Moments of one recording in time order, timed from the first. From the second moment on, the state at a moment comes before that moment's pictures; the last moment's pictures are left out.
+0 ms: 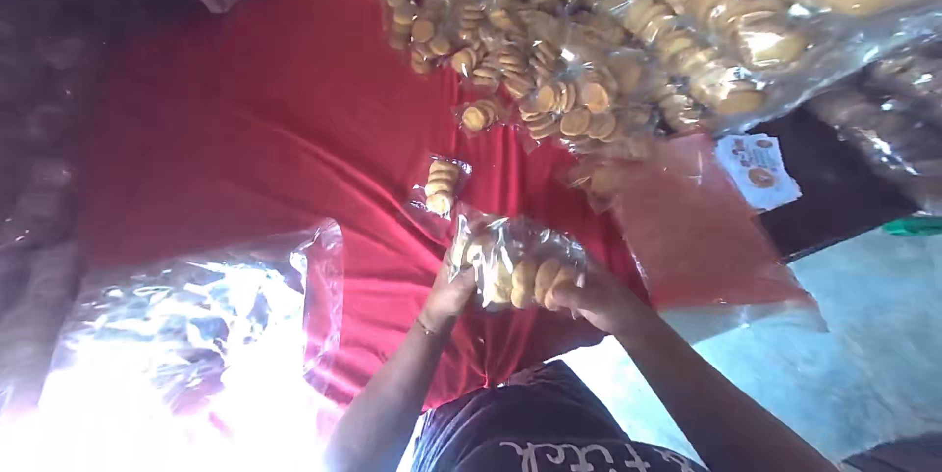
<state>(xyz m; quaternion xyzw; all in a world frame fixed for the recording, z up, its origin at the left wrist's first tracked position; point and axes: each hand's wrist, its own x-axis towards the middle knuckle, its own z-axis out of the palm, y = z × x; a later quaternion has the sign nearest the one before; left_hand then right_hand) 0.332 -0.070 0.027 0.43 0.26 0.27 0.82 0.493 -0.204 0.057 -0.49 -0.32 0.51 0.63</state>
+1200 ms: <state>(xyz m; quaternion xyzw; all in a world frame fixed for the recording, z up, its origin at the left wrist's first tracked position) 0.468 -0.011 0.029 0.76 0.19 0.07 0.61 0.497 -0.261 -0.037 -0.67 -0.49 0.16 0.53</state>
